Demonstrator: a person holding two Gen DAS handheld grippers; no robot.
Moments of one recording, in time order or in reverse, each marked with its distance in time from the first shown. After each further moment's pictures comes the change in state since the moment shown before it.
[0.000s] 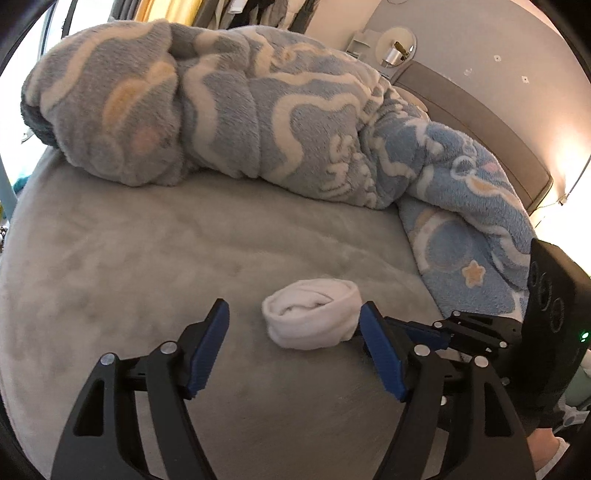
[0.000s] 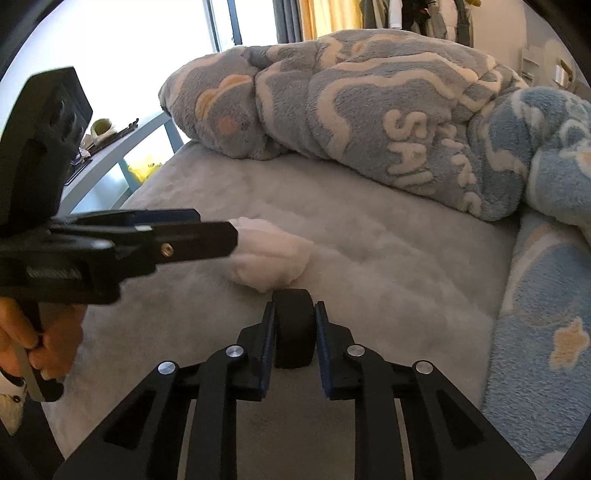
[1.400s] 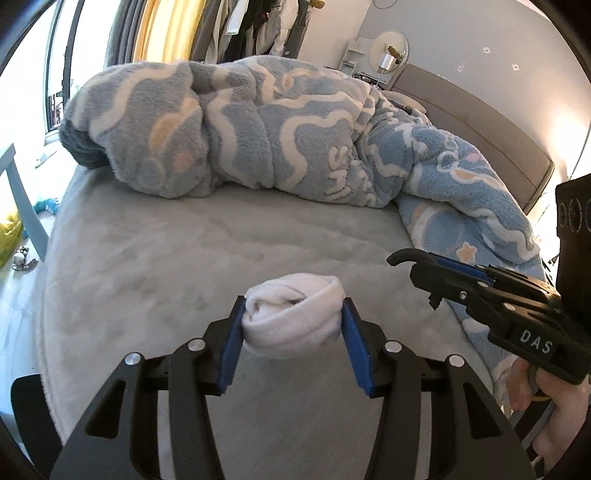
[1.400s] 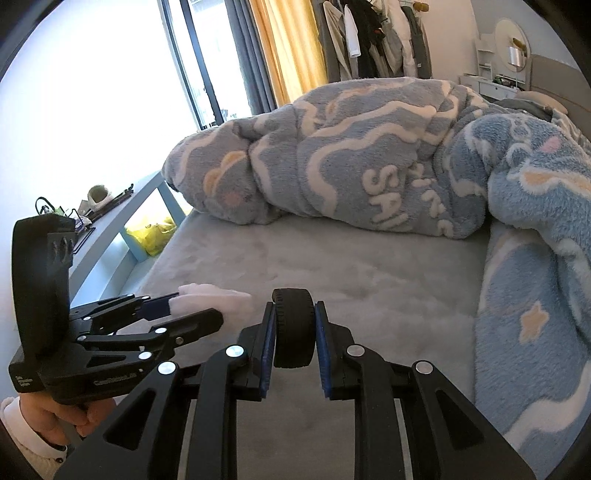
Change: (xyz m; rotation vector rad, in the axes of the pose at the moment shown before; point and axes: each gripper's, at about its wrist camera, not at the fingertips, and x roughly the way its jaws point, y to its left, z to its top) left arm -0.056 -0.002 -0.025 0.077 -0.064 0.075; right arm -0.055 0.020 0.016 0.165 -0.165 -0.012
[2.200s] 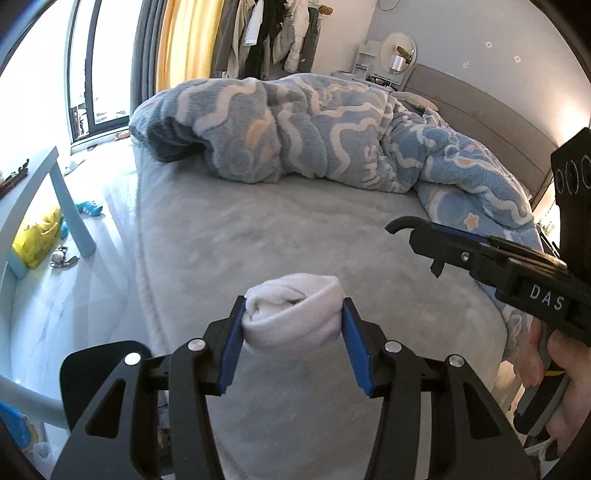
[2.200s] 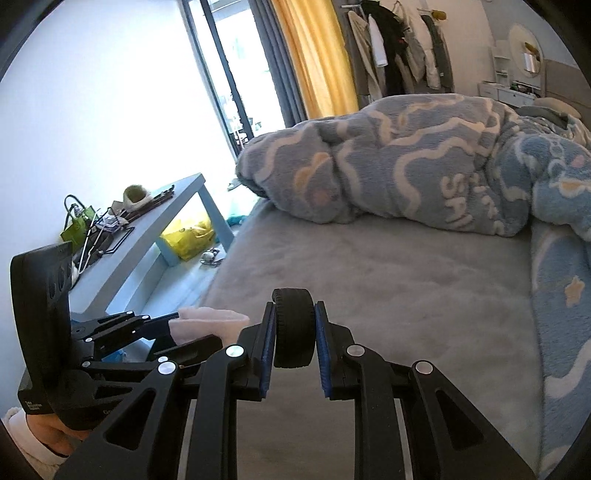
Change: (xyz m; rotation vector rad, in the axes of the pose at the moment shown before) left arm -0.091 0.049 -0.047 0.033 -0.013 0.096; right arm -0.016 0.100 -0.013 -0.012 -0.038 0.082
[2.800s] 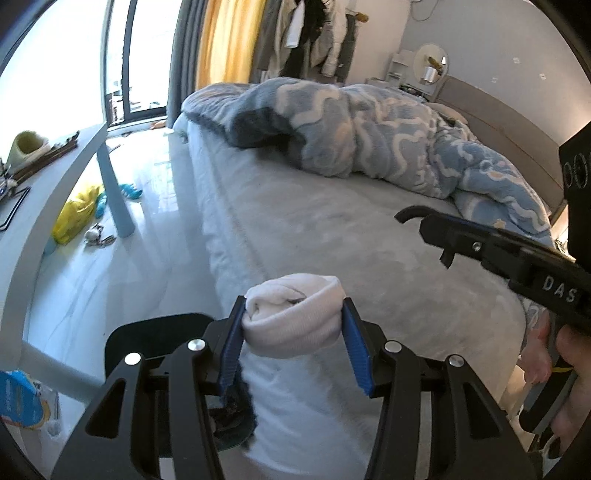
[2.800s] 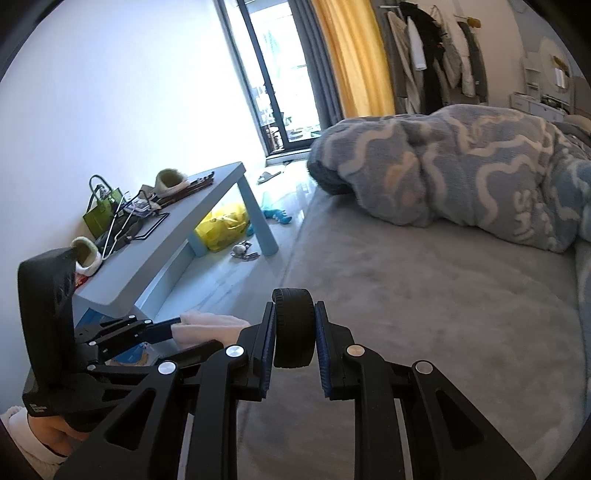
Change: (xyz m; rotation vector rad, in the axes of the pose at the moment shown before) left arm -0.046 0.080 -0.030 -0.083 0.000 0.085; right arm 0.032 0.093 0.001 -0.070 0.013 0.076
